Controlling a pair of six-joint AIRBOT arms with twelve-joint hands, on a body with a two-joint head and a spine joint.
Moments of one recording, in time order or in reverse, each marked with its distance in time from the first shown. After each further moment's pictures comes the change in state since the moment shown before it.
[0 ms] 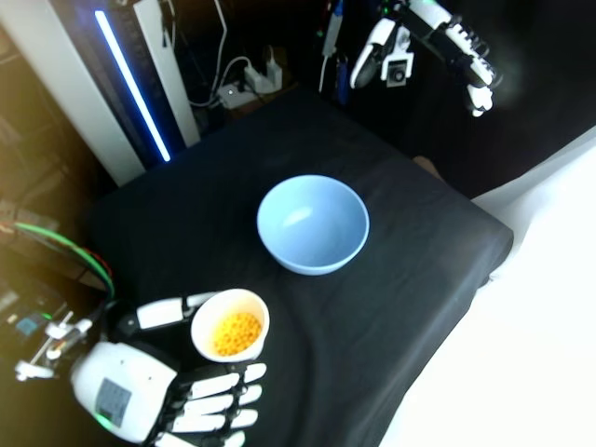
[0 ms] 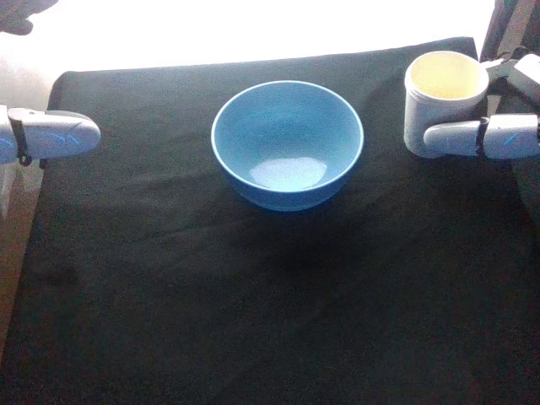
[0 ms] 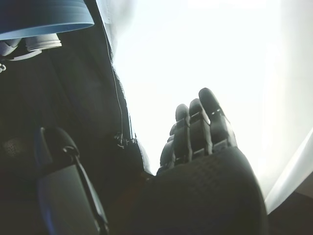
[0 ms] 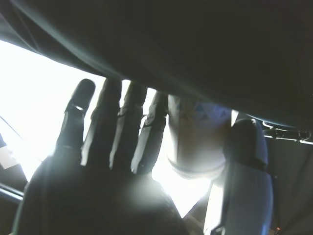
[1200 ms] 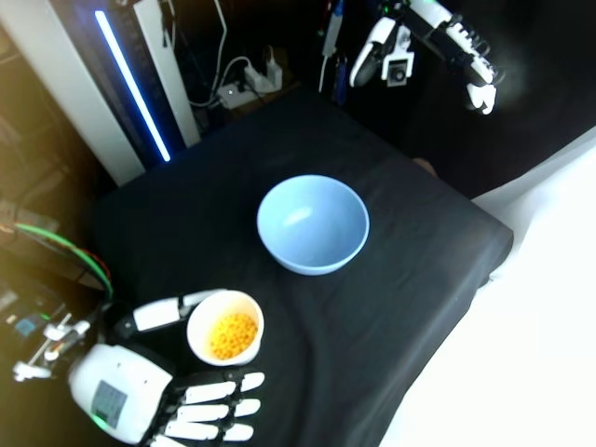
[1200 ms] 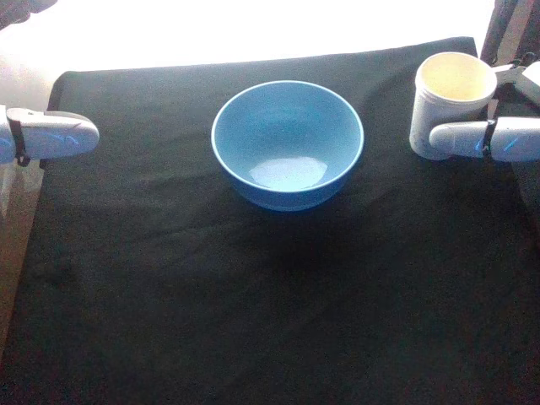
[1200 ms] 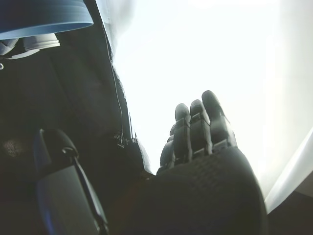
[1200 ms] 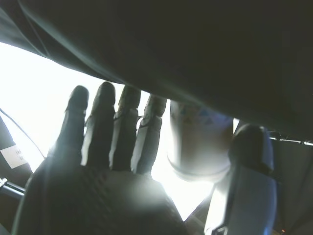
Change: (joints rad) left arm 0.000 0.002 0.000 0.000 -0.002 0.000; right arm -0.027 0.000 -0.006 0.053 0.002 -0.019
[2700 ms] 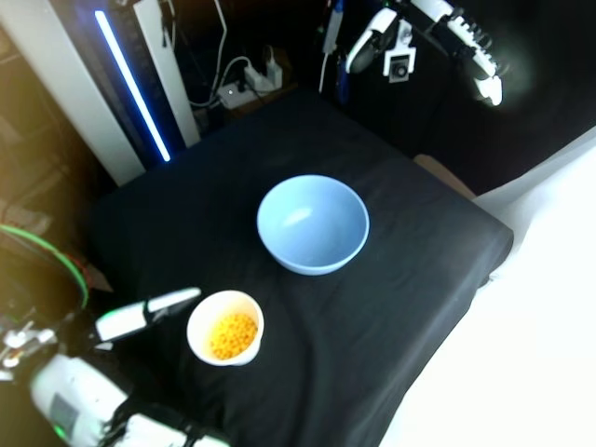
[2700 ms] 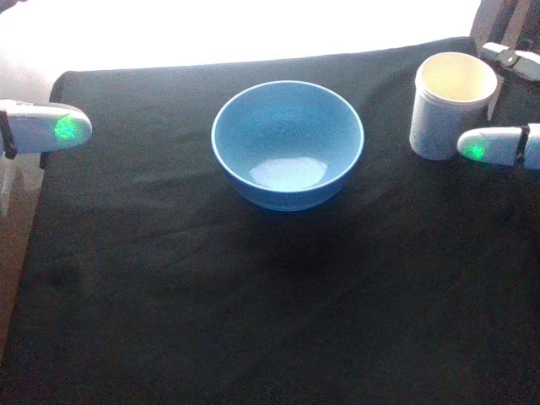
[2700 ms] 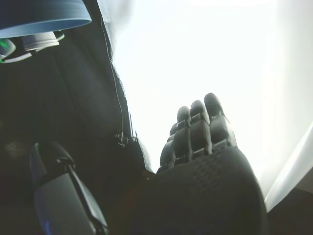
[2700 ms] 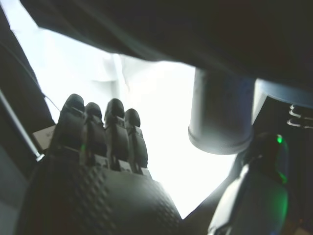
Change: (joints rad) left arm 0.001 0.019 -0.006 0.002 -0.002 0.007; right arm -0.076 0.031 -0.049 0.118 0.087 -0.009
